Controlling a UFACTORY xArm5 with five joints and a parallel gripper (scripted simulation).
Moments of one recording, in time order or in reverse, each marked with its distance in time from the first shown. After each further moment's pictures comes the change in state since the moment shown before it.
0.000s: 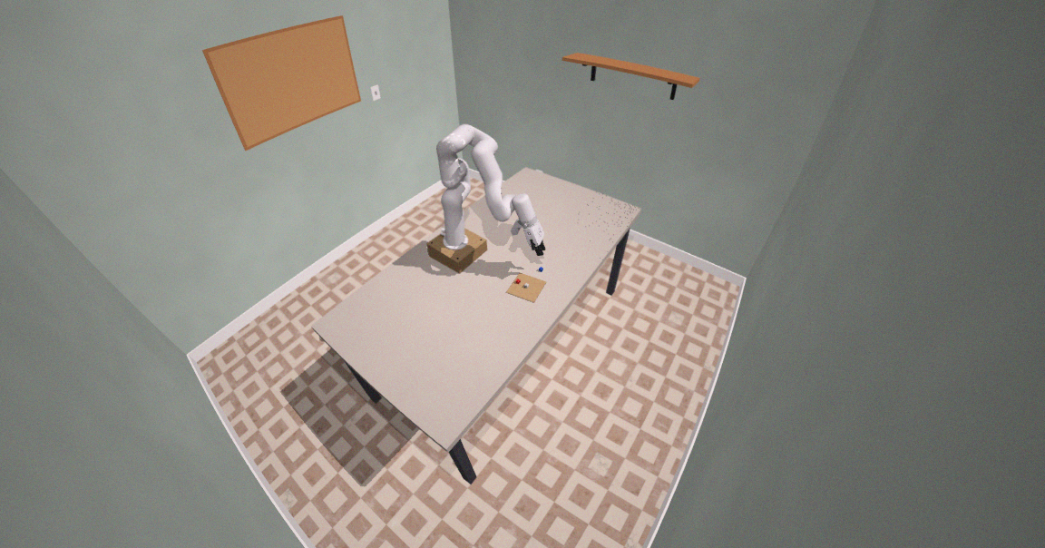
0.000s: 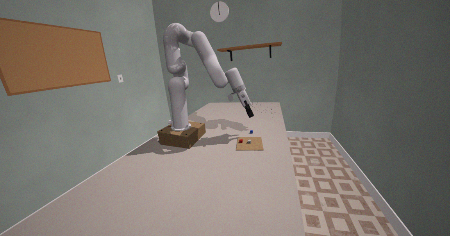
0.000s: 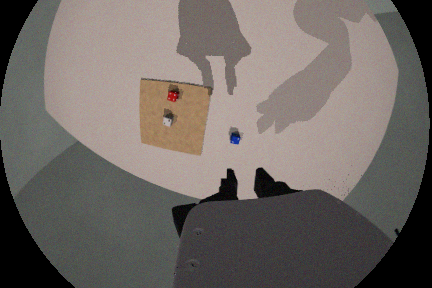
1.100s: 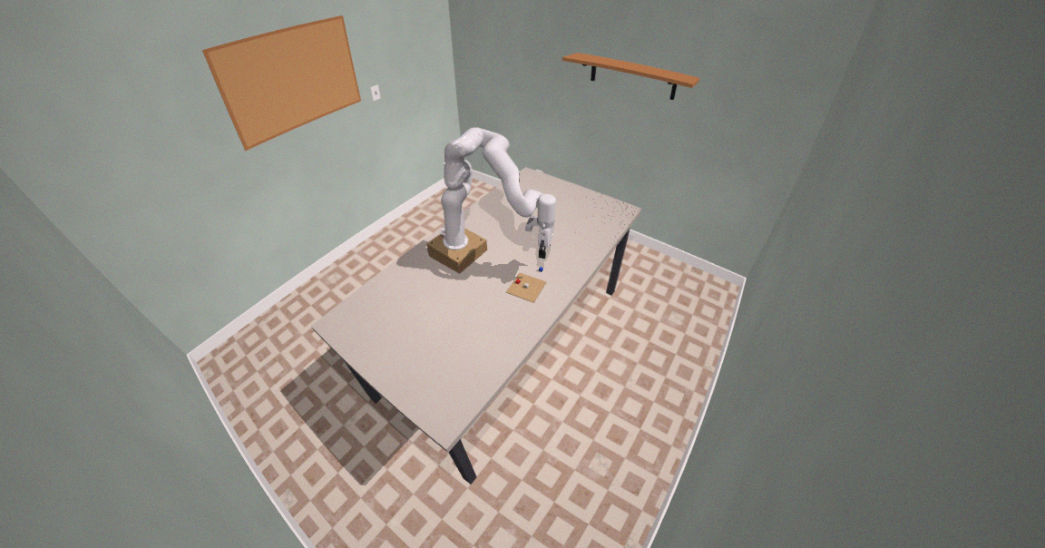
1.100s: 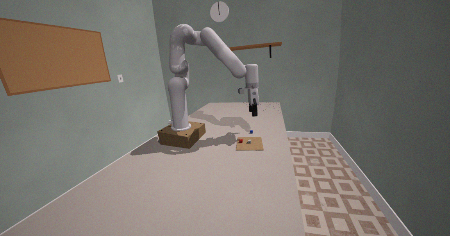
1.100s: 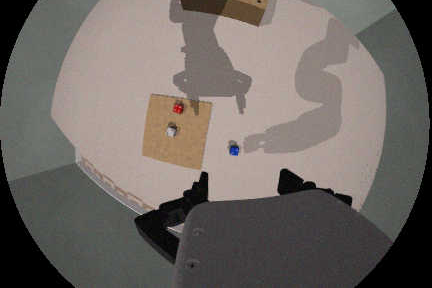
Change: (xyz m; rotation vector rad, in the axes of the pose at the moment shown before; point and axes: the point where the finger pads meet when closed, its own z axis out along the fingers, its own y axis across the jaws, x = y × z) arm -0.020 0.000 0.005 0.000 0.358 0.001
